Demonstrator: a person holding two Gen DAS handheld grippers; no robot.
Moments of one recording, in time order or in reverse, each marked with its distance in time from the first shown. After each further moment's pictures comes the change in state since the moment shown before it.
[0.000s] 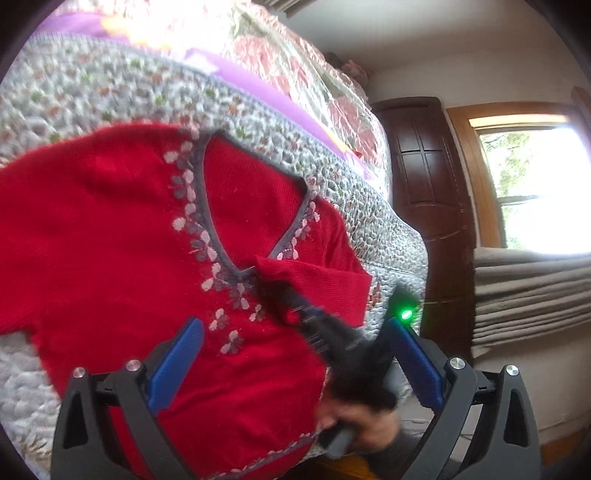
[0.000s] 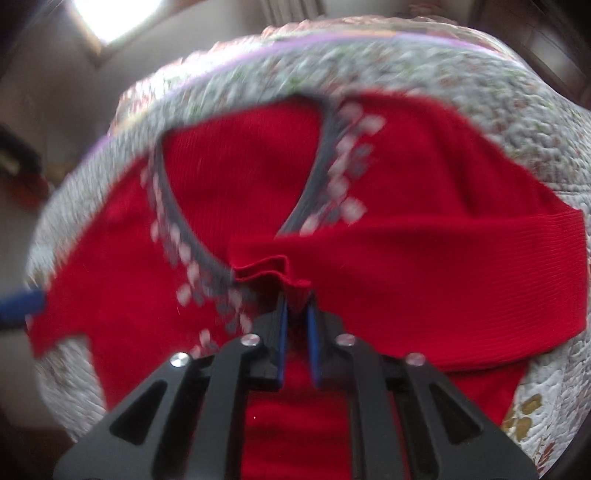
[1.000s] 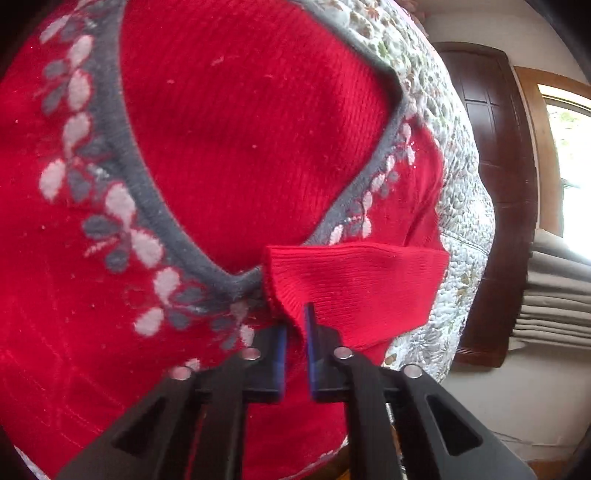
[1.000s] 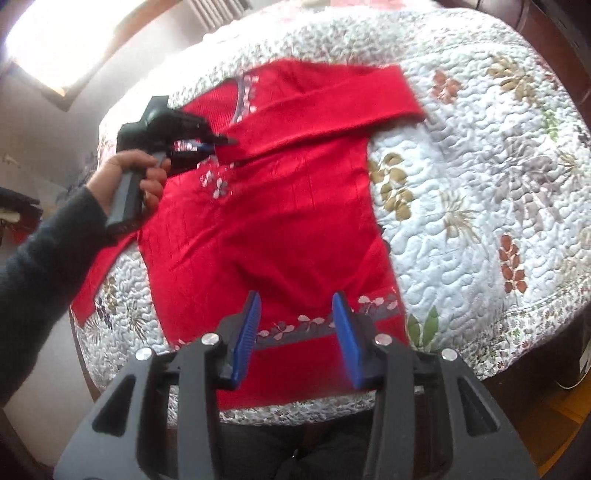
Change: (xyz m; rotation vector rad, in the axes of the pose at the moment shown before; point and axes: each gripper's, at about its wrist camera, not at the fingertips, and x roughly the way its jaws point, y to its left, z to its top) left arm 0.160 0.007 0.015 -0.053 0.255 0.224; right arm -0.223 -0.044 -0.181 0.302 0.078 0.006
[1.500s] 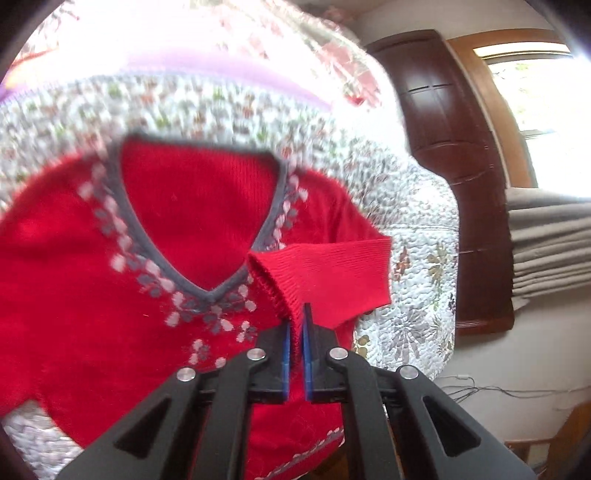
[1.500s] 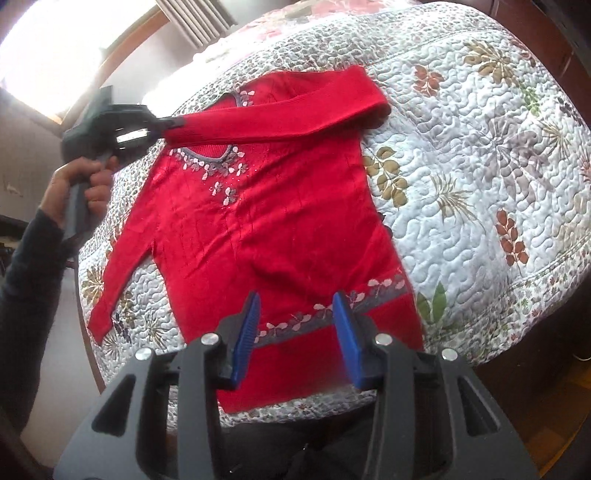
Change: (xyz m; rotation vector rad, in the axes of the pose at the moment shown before) left arm -0.116 -0.060 -0.017 0.250 -0.123 0.004; right arm -0.019 0.004 -0.018 0.091 -0.036 0.030
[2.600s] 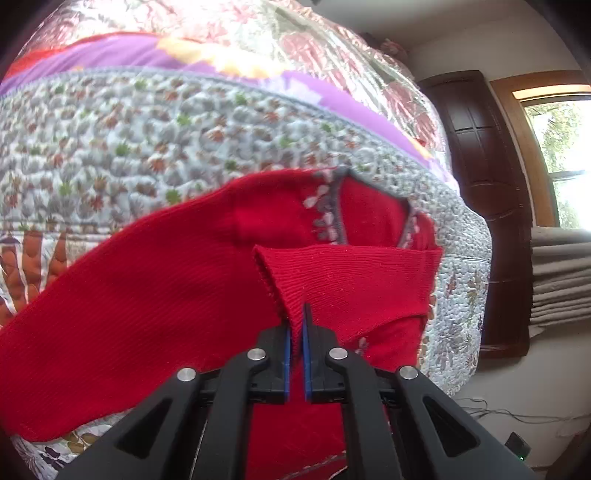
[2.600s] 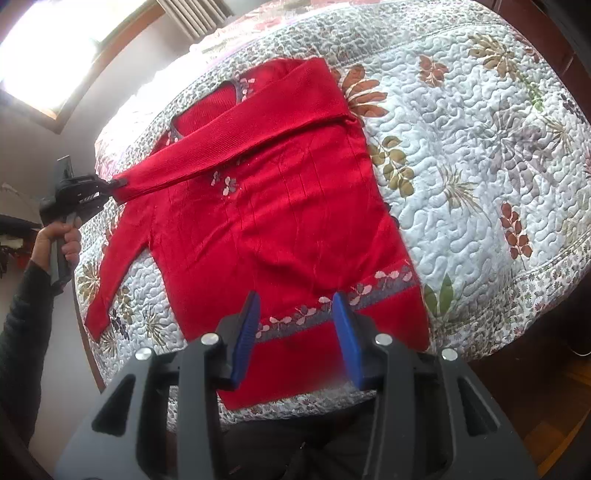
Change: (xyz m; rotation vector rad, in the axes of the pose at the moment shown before) left arm -0.078 0.159 -0.022 -0.139 -0.050 0.109; right arm 0.014 0.007 -0.001 -0.002 0.045 -0.018
